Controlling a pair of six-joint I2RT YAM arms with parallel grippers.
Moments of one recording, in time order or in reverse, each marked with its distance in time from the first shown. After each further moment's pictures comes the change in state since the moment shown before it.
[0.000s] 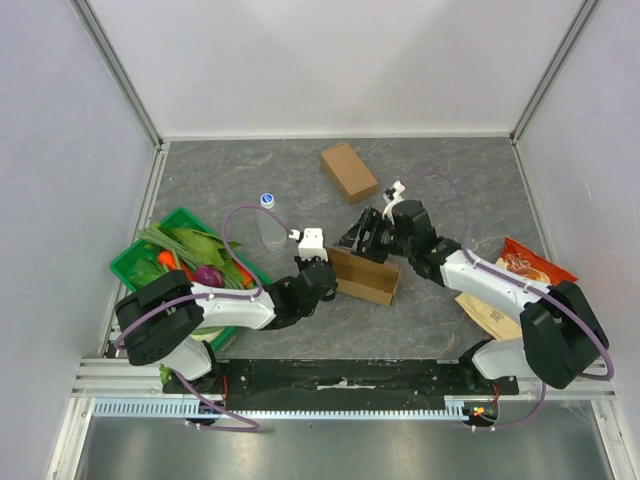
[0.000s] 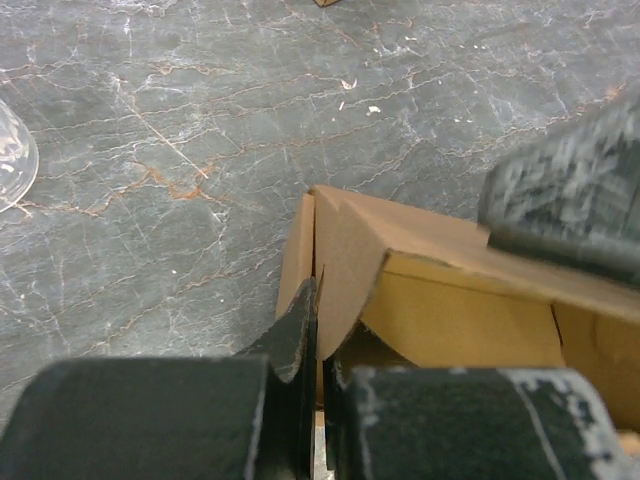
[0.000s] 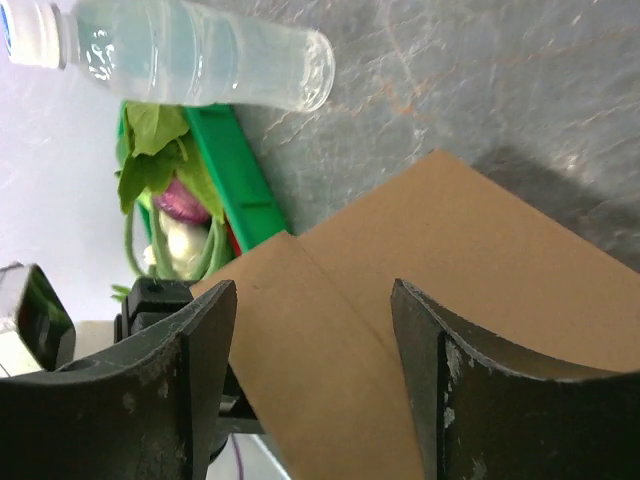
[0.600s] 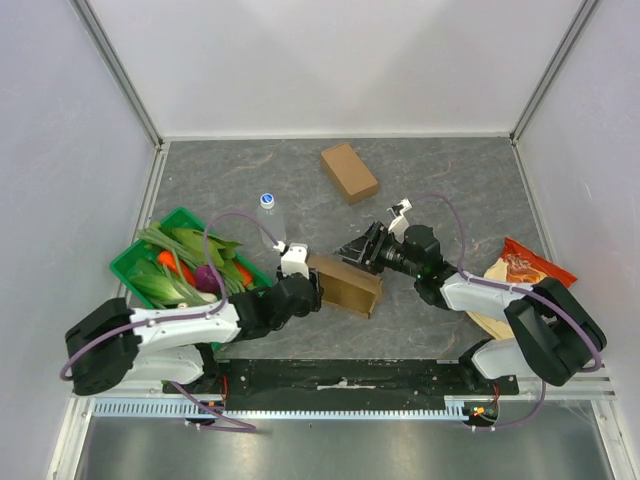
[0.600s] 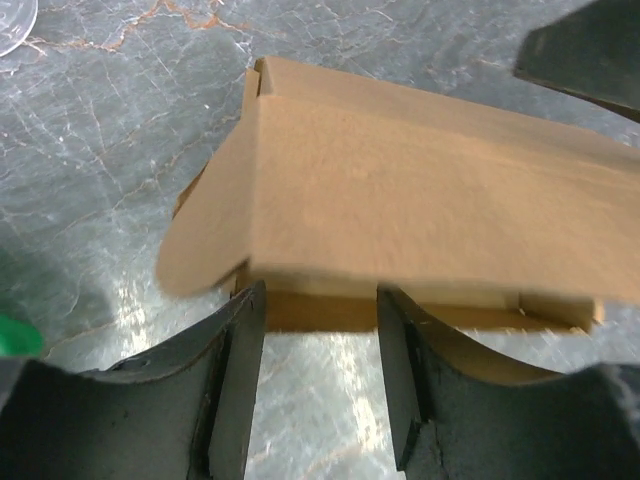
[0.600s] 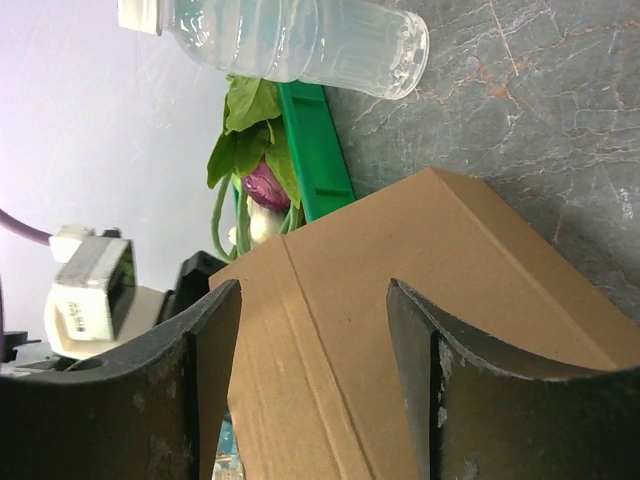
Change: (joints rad) left arm -0.016 -0.292 -0.111 -0.375 0.192 -0.072; right arm 0.006 0.015 -0.357 0.647 -0.143 0.240
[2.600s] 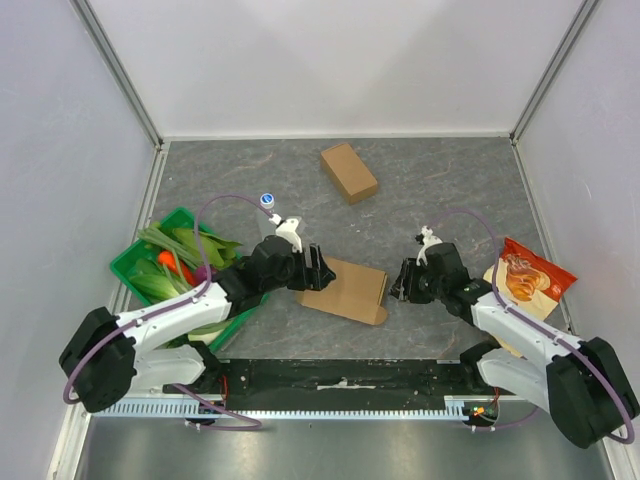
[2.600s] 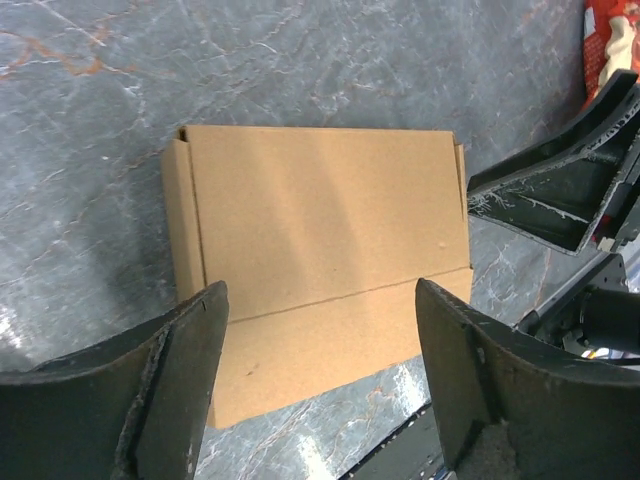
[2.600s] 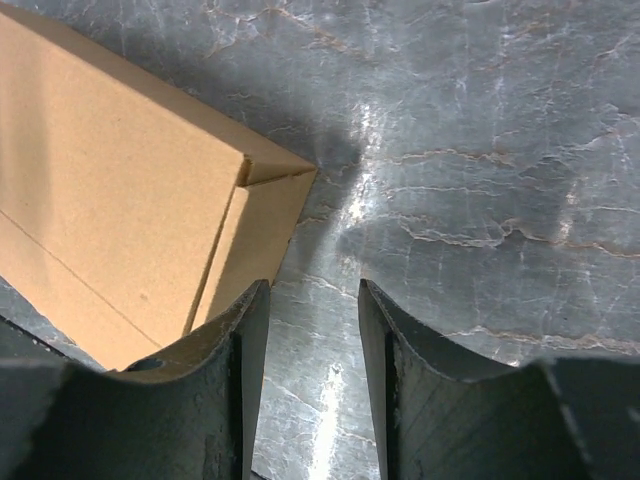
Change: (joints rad) left arm 0.277 -0.063 0.112 -0.061 0.542 0.049; right arm -0.121 -0.341 -0.078 -0.826 0.216 -0.582
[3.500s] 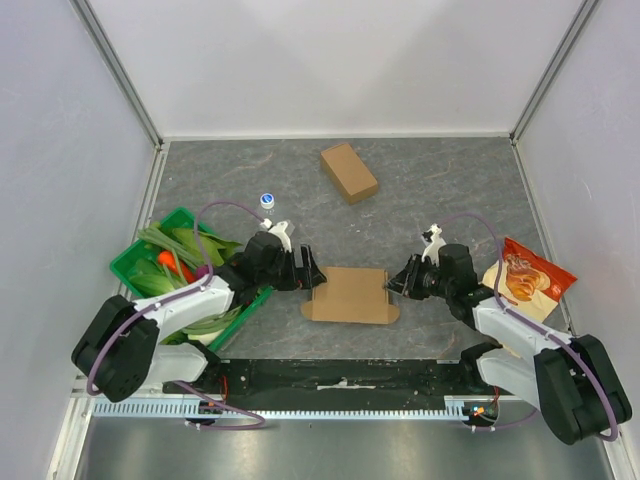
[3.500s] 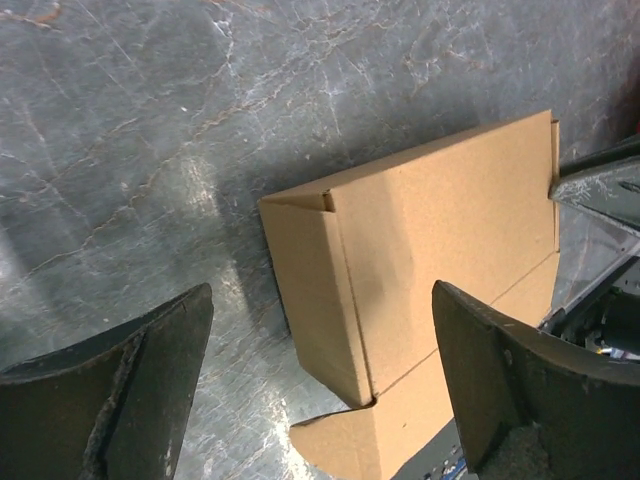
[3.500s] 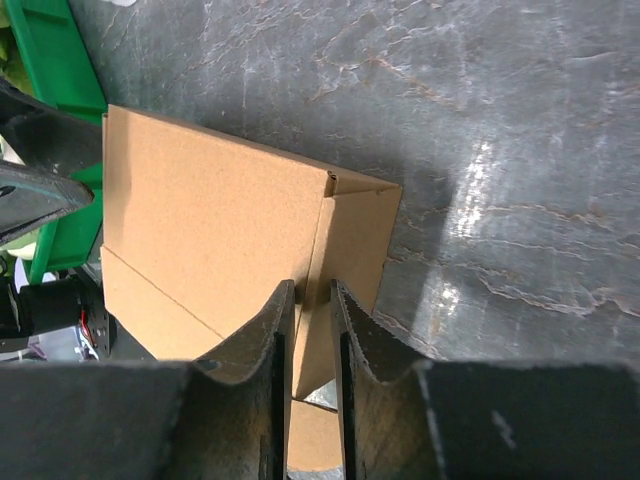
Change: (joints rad) left arm 0.183 0.080 -0.066 0.021 0.167 -0.002; right arm -0.128 0.031 -0.116 0.323 -0.264 0.090
